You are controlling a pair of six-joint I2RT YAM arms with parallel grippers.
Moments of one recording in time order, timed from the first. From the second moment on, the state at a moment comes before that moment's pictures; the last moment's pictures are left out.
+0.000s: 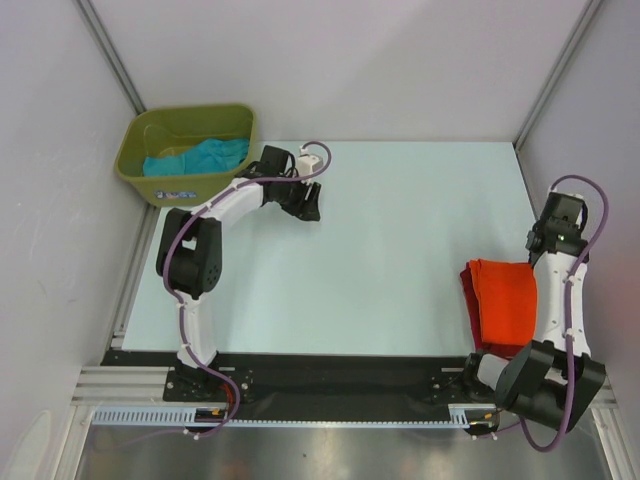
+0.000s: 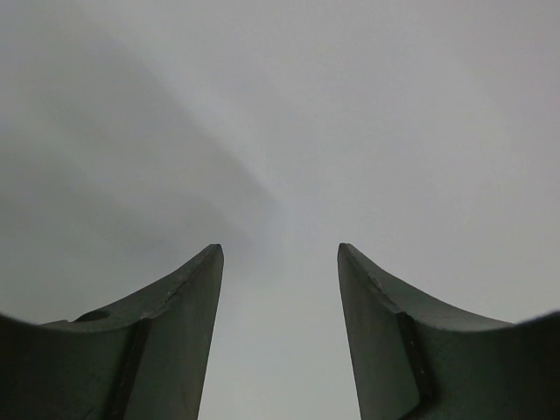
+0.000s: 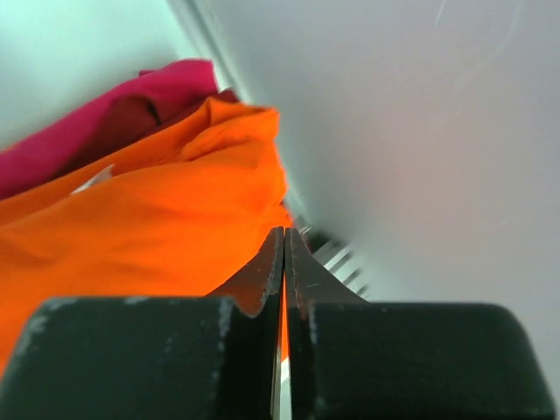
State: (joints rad) left arm -0.34 2.03 1.57 -0.45 0.49 0.18; right arm -0.38 1.14 0.97 -0.64 0.52 -0.34
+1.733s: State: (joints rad) left arm -0.27 2.03 1.66 -0.55 0.40 0.24; right arm -0.36 1.66 1.32 -0.57 0.62 -0.26
